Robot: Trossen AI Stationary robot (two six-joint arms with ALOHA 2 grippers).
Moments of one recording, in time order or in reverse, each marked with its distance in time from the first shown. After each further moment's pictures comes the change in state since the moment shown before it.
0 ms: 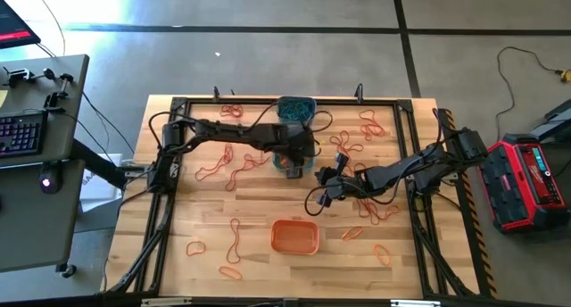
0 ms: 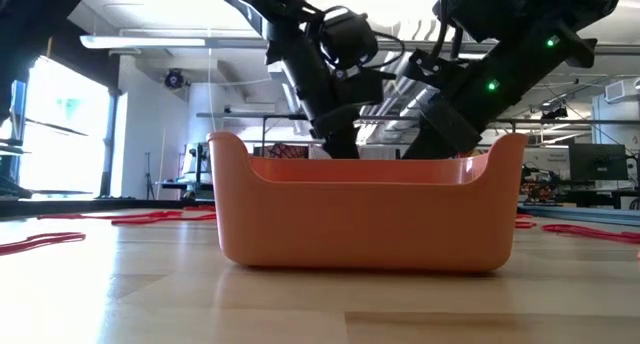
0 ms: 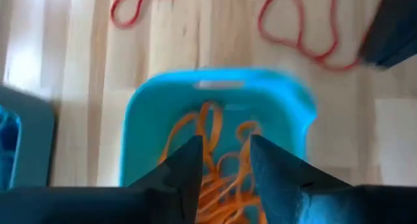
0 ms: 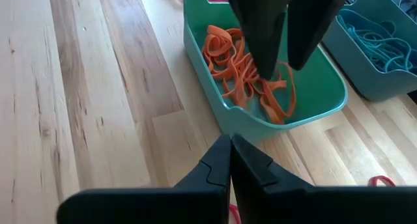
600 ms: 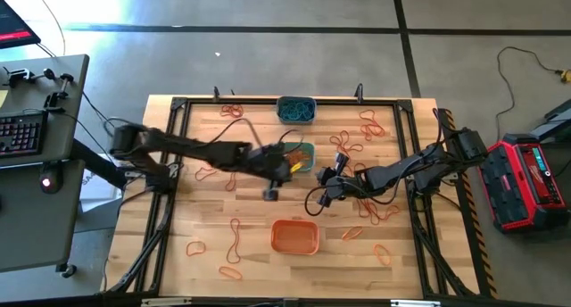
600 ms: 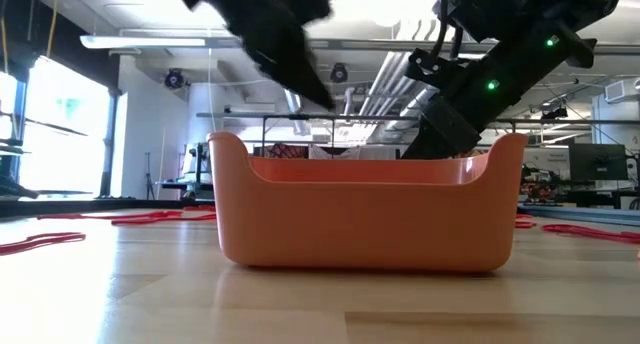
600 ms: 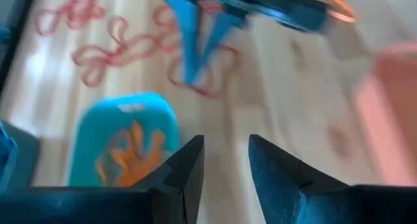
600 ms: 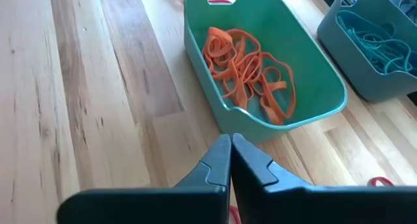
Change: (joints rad) left arm -0.191 -0.429 -0.417 0.250 -0.004 -0.062; right arm 0.000 0.000 0.000 0.006 0.000 -0.007
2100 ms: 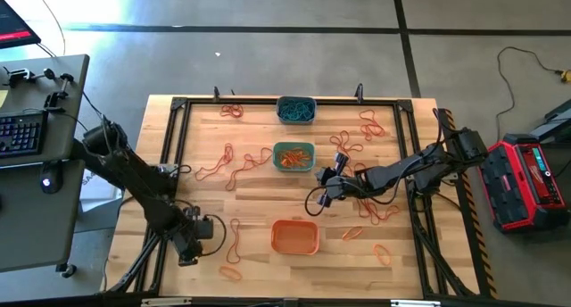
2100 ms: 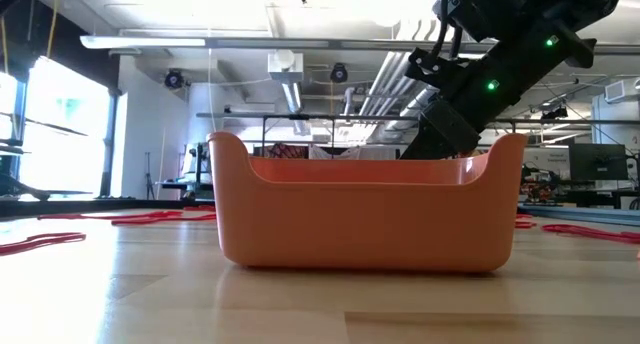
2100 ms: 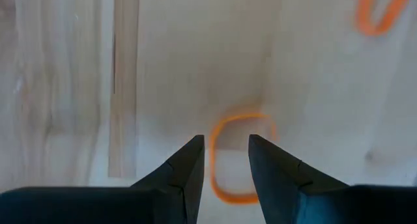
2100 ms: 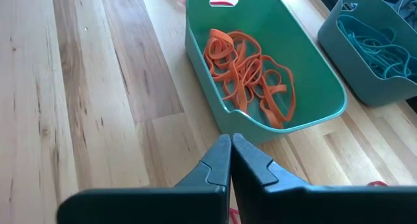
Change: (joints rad) left arm -0.881 -0.261 -0.459 -0.383 0.071 -1.216; right arm 0.000 0.000 0.000 0.005 0.000 -0.023
